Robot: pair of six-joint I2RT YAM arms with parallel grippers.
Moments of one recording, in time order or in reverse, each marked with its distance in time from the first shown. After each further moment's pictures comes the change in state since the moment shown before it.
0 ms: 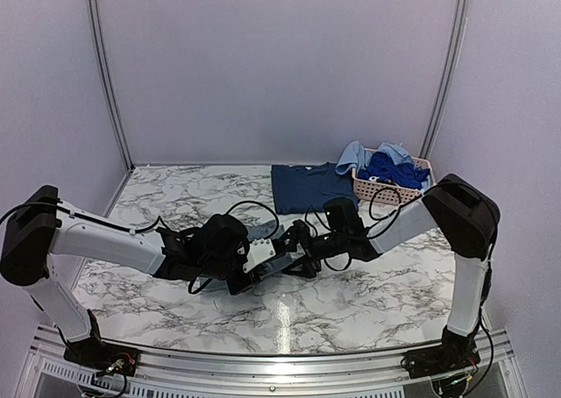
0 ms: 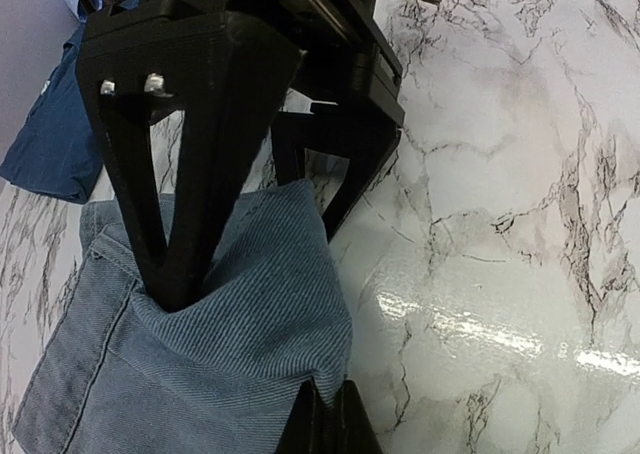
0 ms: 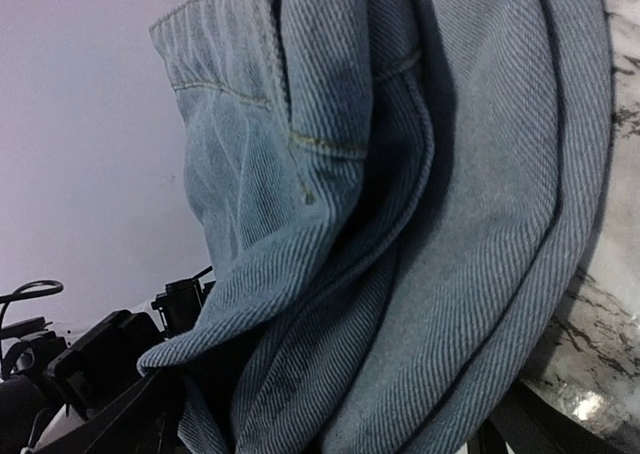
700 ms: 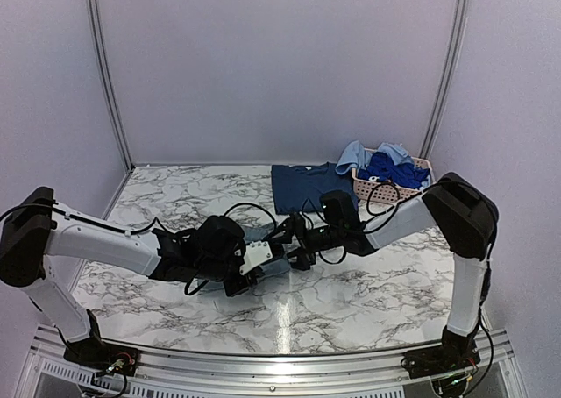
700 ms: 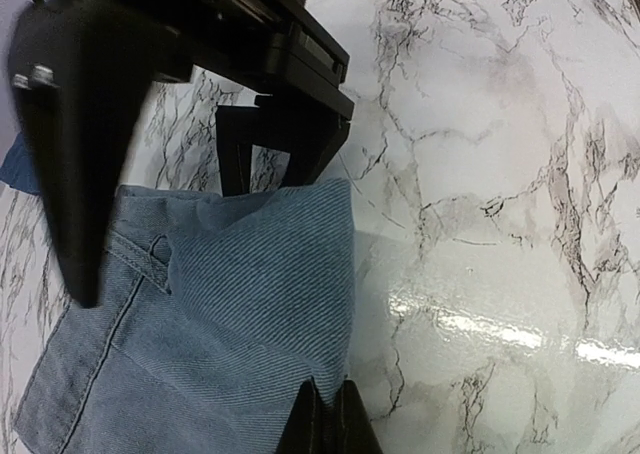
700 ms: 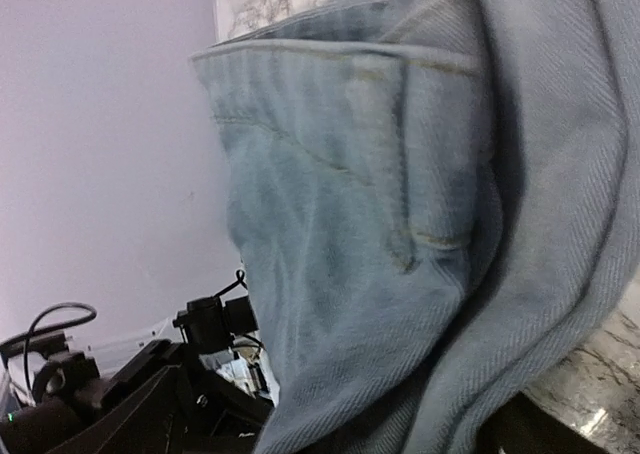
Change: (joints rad) left arm -0.001 -0.028 -0.030 -0.001 0.011 0.022; right arm 0.009 0.006 0.063 0.037 0.023 0.085
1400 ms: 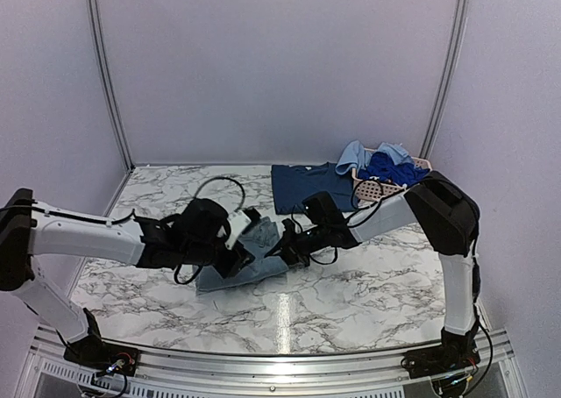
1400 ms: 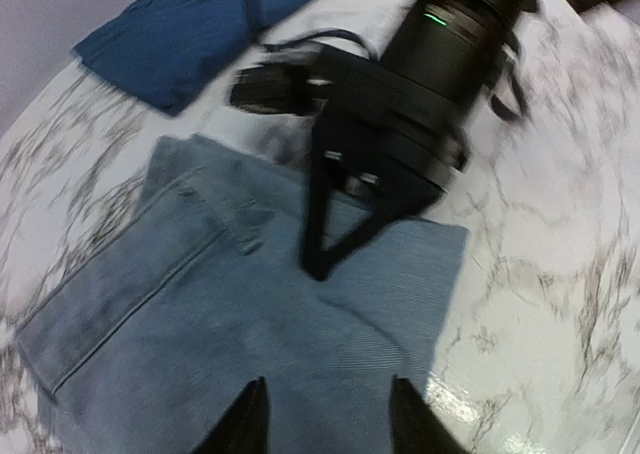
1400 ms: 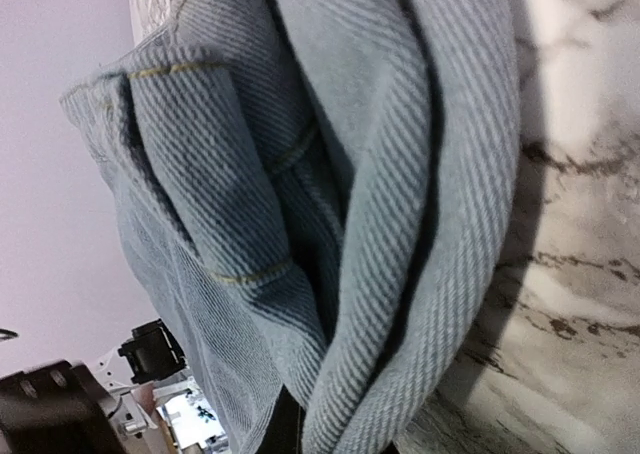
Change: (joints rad) left arm 0.063 -0.065 -0.002 -0.037 -0.073 -0.305; right arm 0.019 0.137 0.167 -0.250 0.058 -0.090
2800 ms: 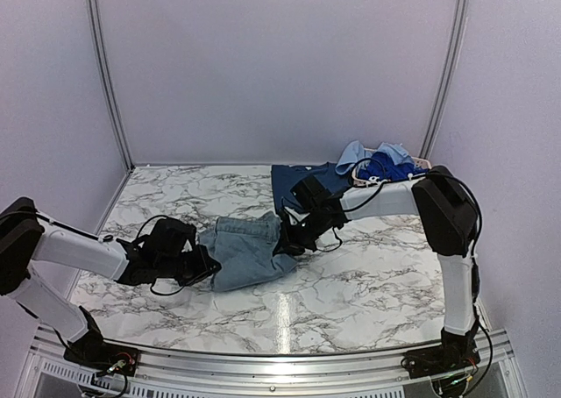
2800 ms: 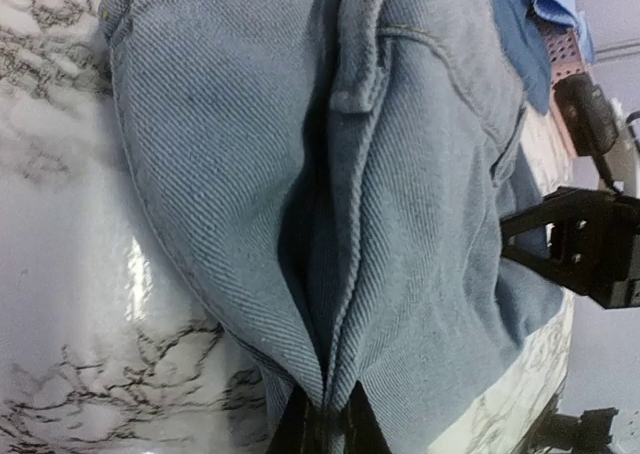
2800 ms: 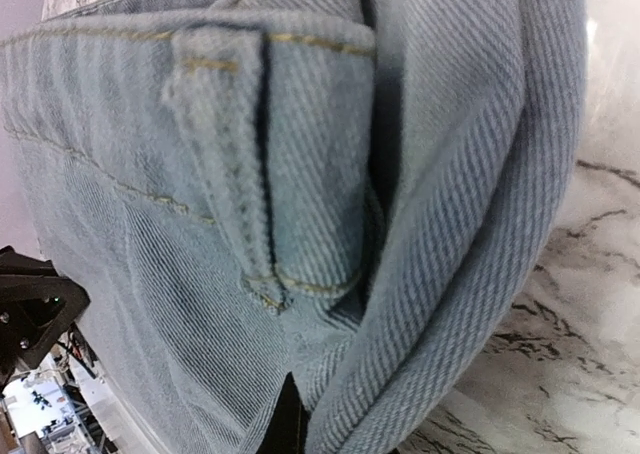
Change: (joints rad) left arm 0.224 -0.085 -0.356 0.268 0.158 -1.059; right arm 0.011 0.008 0.287 -0.599 0.221 -0.528
